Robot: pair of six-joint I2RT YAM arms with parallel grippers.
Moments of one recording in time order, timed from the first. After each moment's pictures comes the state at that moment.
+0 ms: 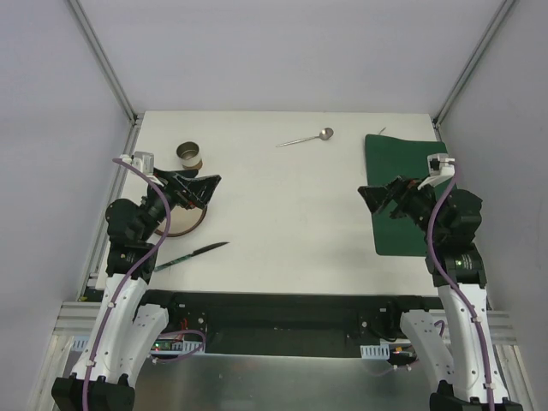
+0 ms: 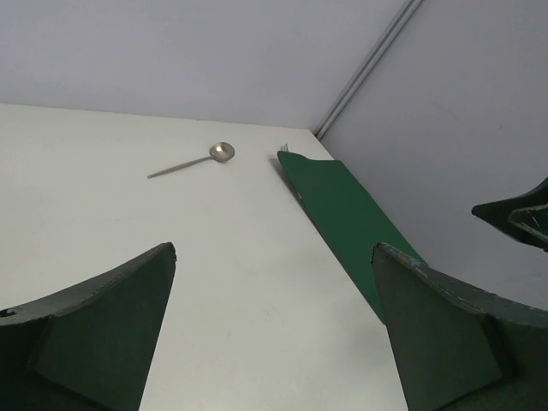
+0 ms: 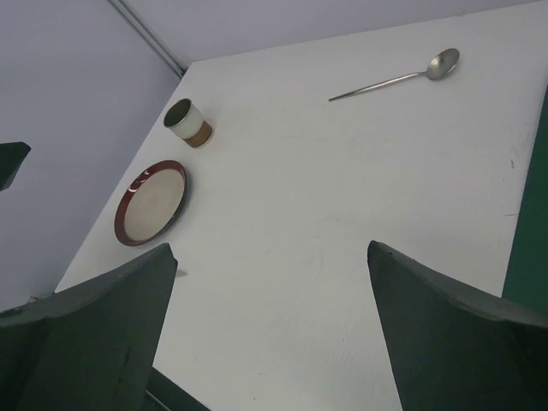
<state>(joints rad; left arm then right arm) -0.08 0.61 0.59 0.20 0.50 -0.63 0.05 0.63 0.80 -0.31 -0.50 0.44</state>
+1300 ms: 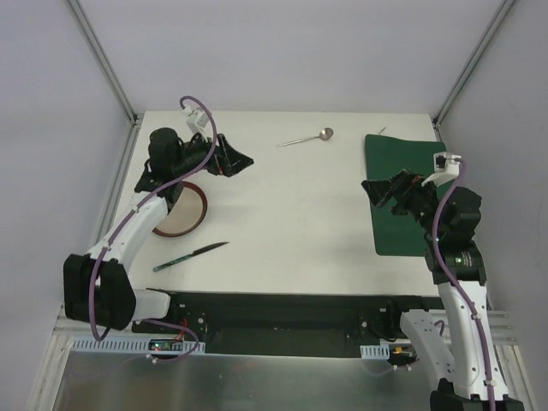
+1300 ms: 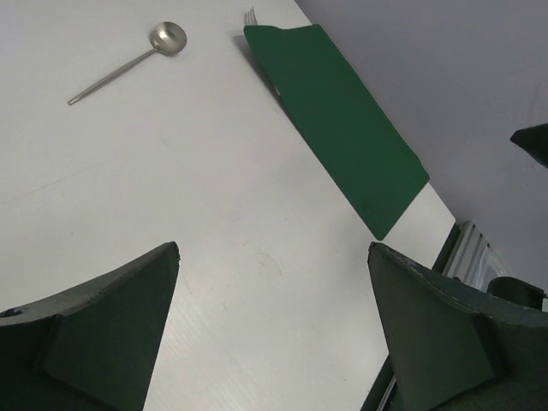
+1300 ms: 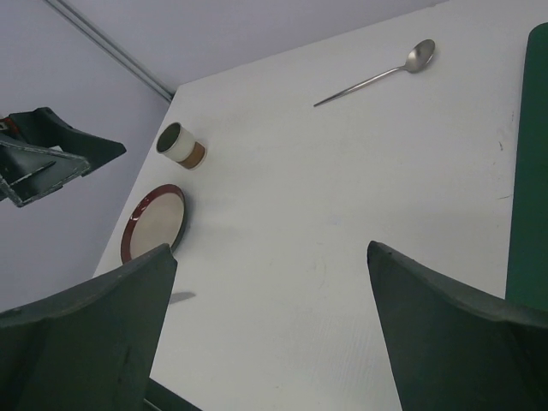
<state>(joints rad) -0.17 1.24 0.94 0.12 0.73 -0.49 0.05 0.62 0.81 -0.34 -0.40 0.52</state>
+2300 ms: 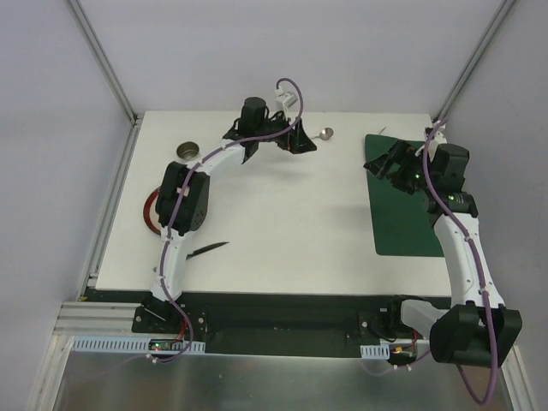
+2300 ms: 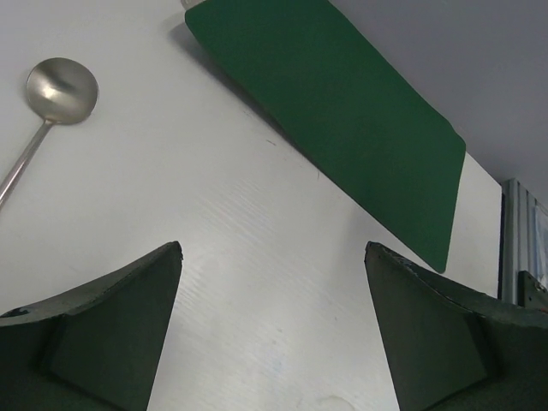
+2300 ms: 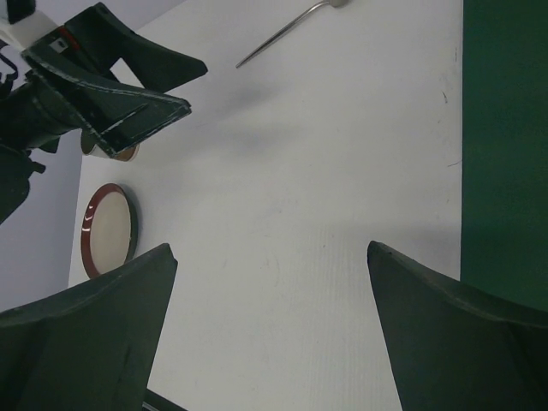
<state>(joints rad) -0.44 2.22 1.80 0.12 0.81 -0.36 -0.06 1.11 1.00 -0.38 -0.46 0.47</state>
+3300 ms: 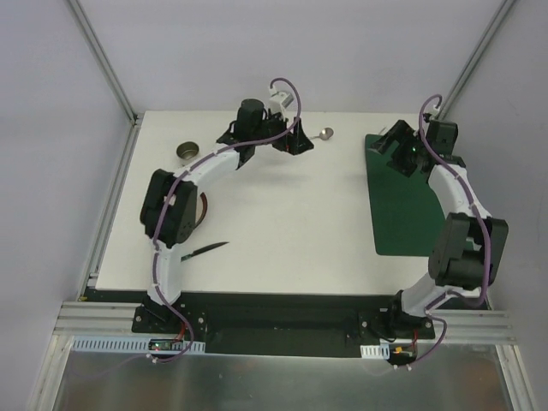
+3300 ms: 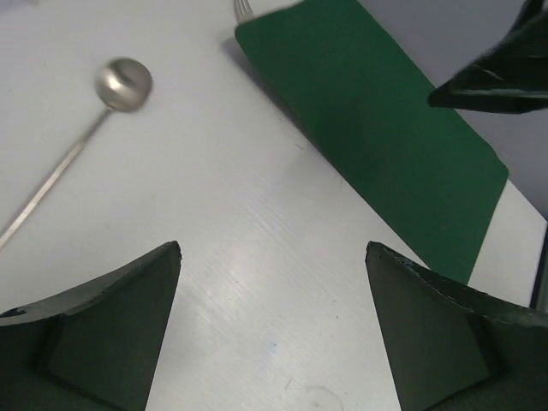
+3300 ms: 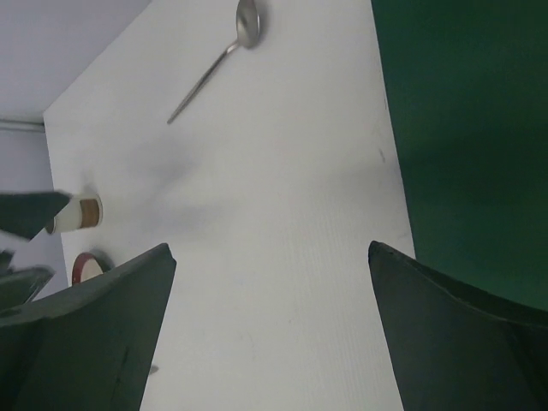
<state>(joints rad) -0.48 2.16 1.71 0.12 0.64 -0.36 -0.13 1.54 1.18 -0.30 -0.46 0.54</state>
